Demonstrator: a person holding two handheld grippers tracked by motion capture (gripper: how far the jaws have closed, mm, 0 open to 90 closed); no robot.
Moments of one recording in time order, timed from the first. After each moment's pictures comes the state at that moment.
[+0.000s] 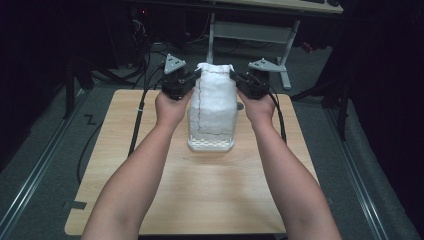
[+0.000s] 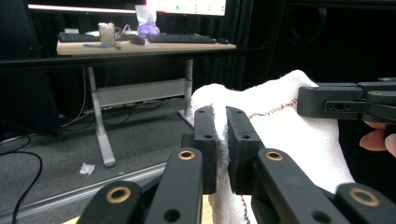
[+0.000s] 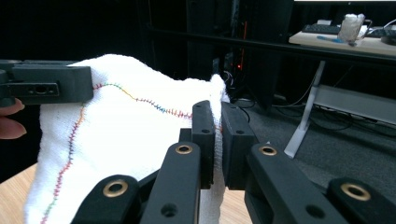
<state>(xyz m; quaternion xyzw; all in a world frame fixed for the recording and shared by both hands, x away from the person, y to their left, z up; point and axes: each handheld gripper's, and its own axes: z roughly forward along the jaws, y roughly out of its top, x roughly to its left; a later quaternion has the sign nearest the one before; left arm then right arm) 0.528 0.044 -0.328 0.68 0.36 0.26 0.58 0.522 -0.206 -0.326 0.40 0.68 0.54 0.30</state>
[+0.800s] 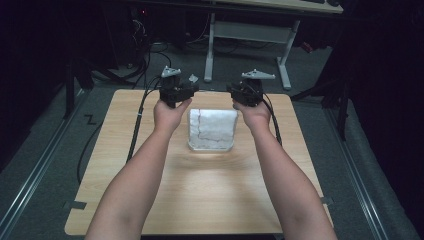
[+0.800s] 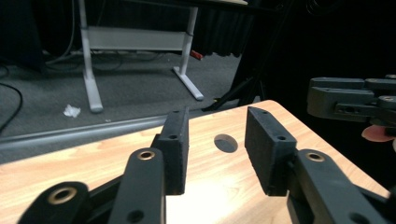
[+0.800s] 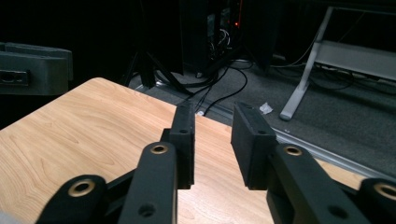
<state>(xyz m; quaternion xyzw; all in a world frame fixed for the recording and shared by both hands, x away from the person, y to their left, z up) 0.550 0.059 -0.369 0.70 0.42 0.19 0.55 0.543 -0.207 -0.370 0.43 0.71 0.48 0.27</state>
